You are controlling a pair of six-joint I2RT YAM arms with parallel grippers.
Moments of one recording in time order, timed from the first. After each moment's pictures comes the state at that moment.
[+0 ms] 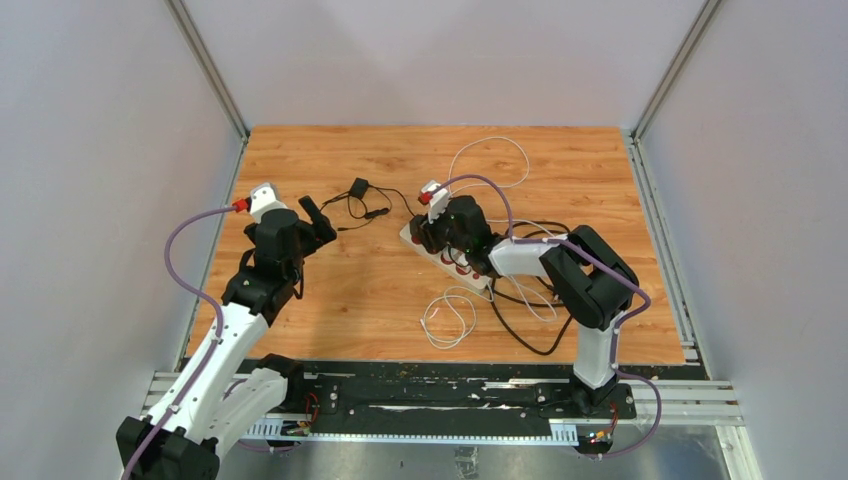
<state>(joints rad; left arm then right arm) -0.28 0.82 0.71 -0.32 -0.43 -0.57 0.70 1.89 0.97 0.52 -0.17 -0.06</state>
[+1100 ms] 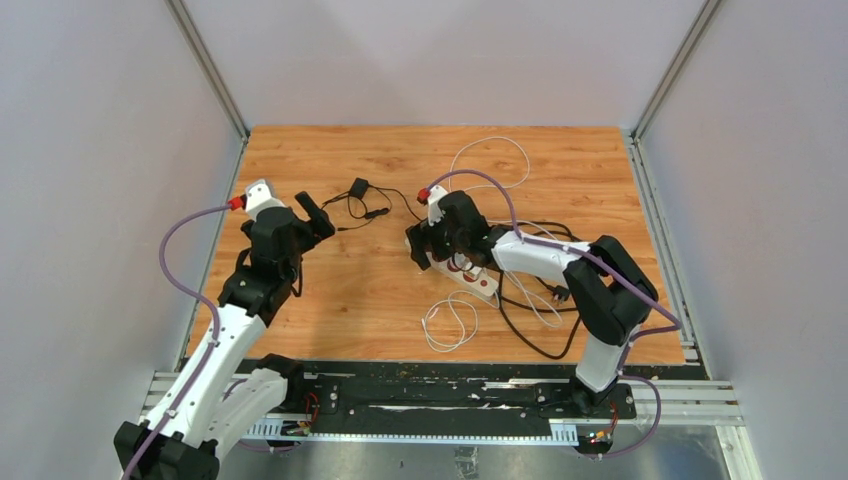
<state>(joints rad) -0.28 0.81 0.73 -0.32 -0.43 -0.58 0.74 1.77 1.07 0.05 -0.11 0.08</state>
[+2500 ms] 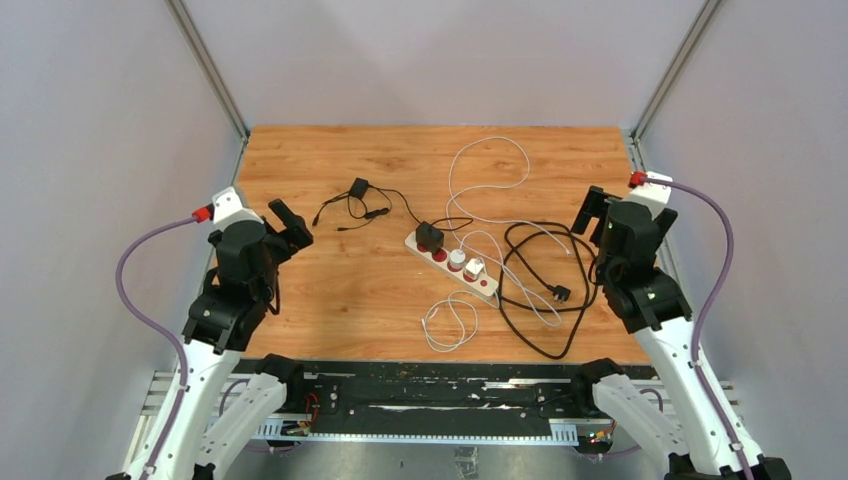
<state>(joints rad) -0.28 0.64 0.88 -0.58 -0.49 -0.53 0.29 0.76 0.91 -0.47 0.64 0.20</state>
